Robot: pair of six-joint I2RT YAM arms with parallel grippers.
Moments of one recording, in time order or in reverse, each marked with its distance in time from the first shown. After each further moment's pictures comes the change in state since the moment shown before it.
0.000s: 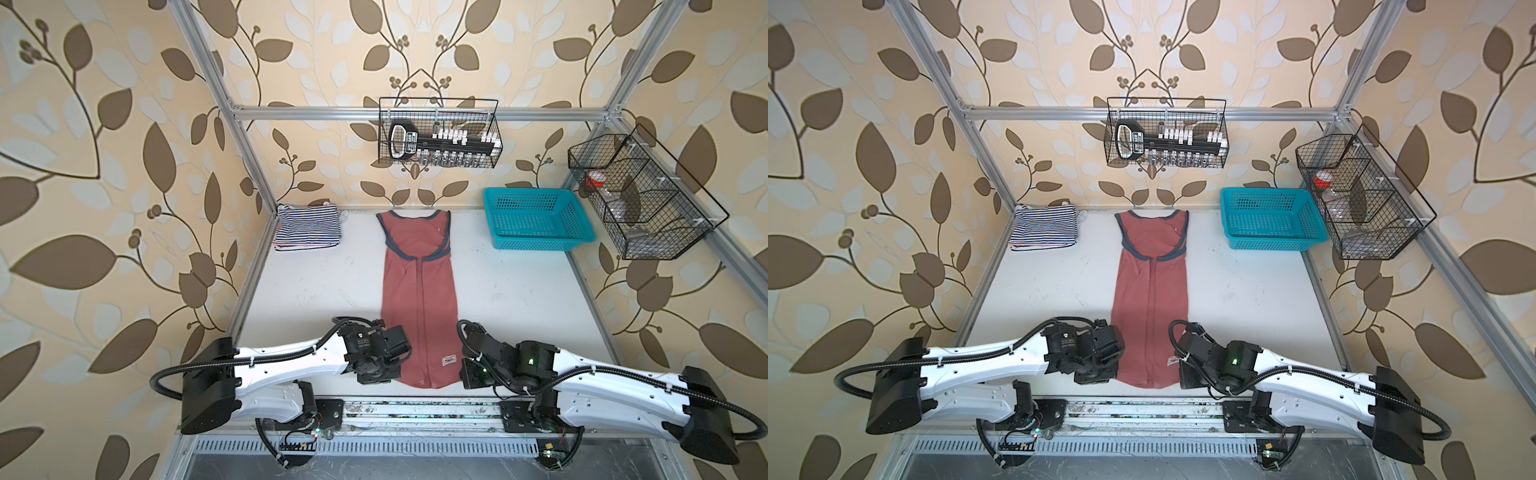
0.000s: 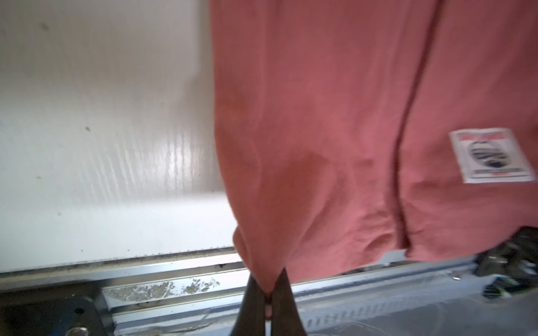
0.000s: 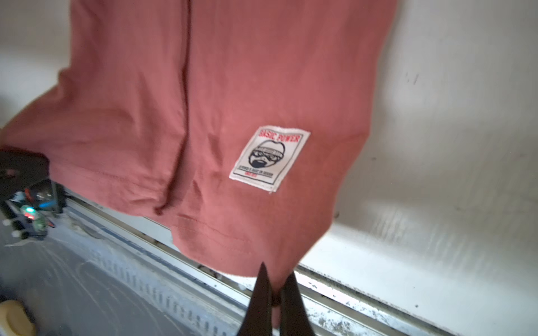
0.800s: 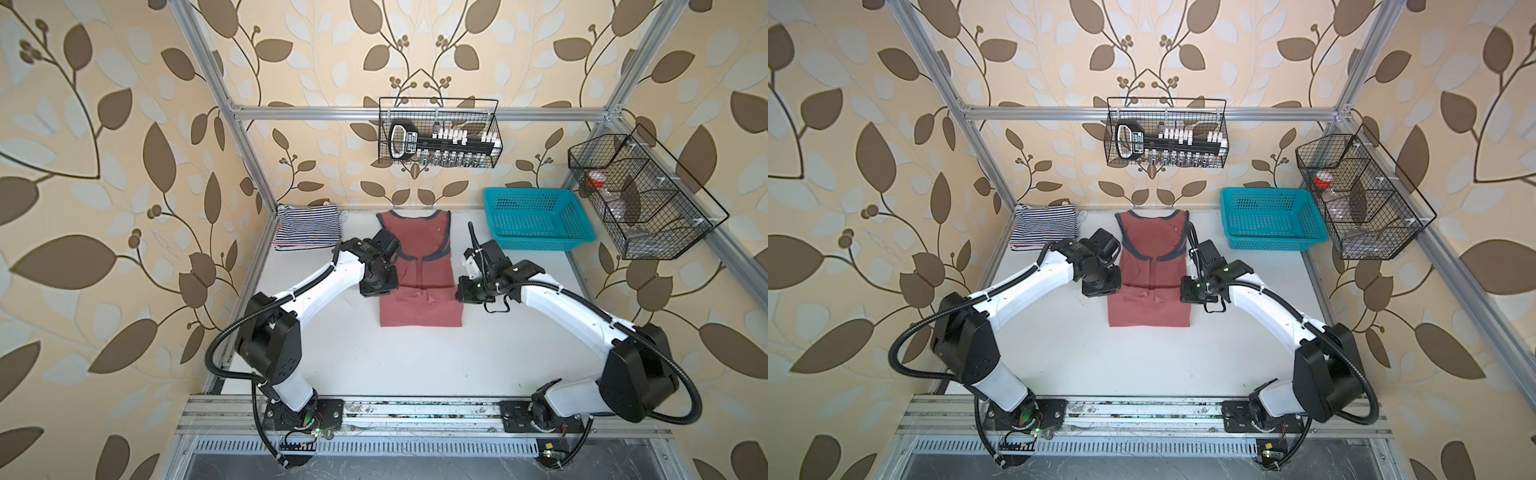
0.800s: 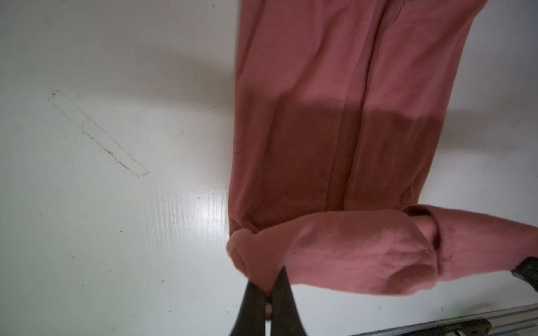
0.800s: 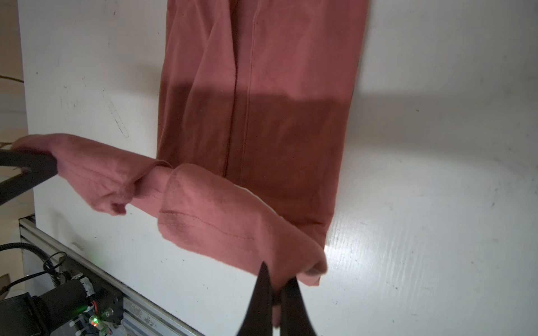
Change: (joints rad) left arm 0.555 0.517 0.637 -0.132 0.058 0.552; right arm -0.637 0.536 0.530 0.021 -0.227 -0.538
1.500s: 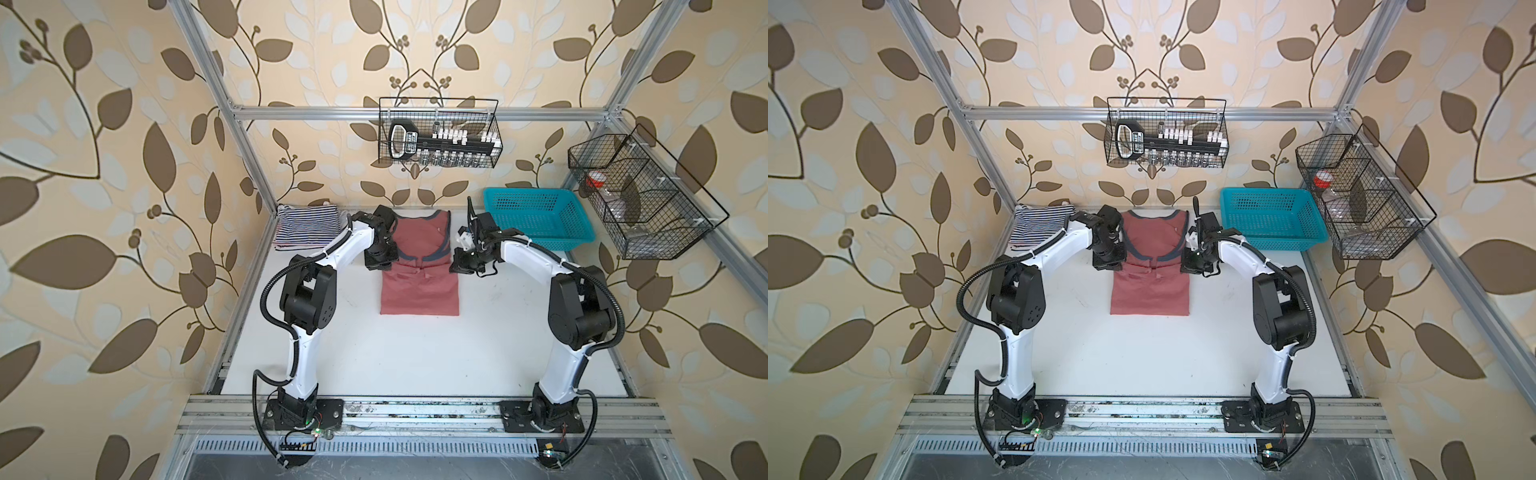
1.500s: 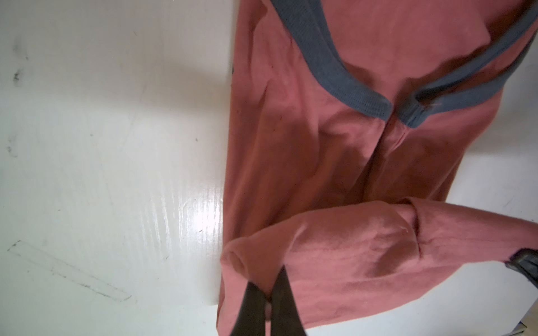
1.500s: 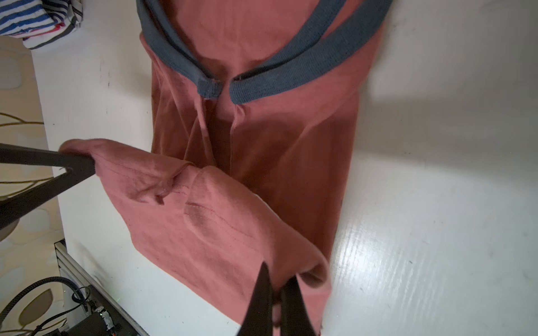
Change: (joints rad) left arm 0.142 0.394 0.372 -0.042 0.105 0.117; right arm -0.161 0.425 0.343 0.003 -0.166 -0.124
